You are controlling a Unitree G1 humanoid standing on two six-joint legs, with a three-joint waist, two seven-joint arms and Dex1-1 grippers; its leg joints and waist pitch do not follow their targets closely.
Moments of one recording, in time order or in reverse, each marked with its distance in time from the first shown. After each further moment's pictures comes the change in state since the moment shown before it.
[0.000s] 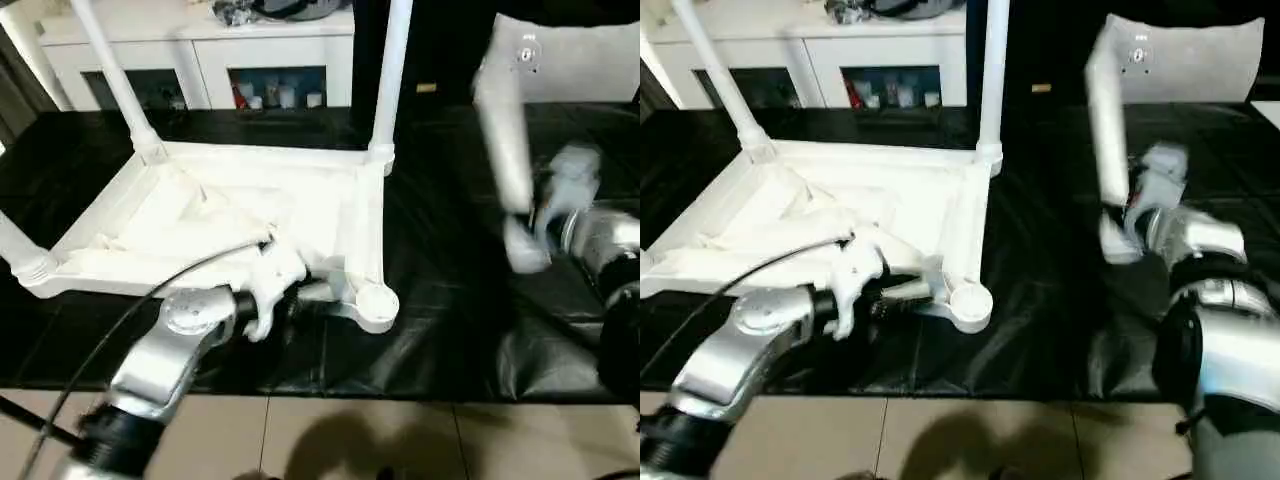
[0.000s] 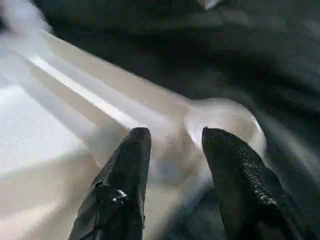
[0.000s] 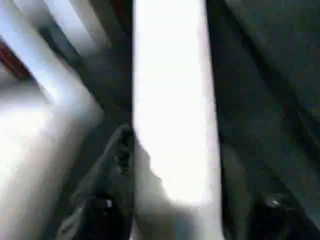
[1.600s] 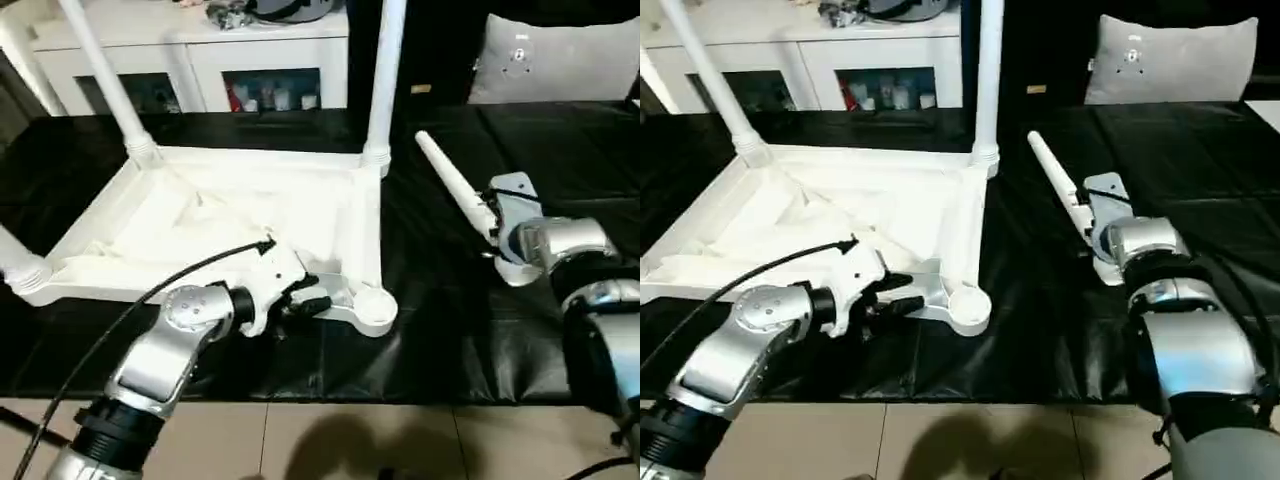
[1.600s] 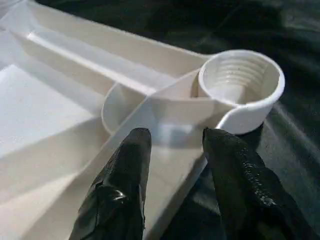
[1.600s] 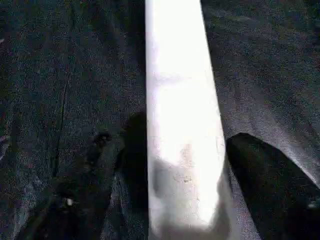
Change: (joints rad) left arm 0.028 0.138 -0.079 0.002 0.116 -0.011 -0.100; right arm -0.055 0.028 0.450 0.170 -0.373 0.210 -0.126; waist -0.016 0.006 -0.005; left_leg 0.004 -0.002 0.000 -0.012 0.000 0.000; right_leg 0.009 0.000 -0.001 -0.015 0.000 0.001
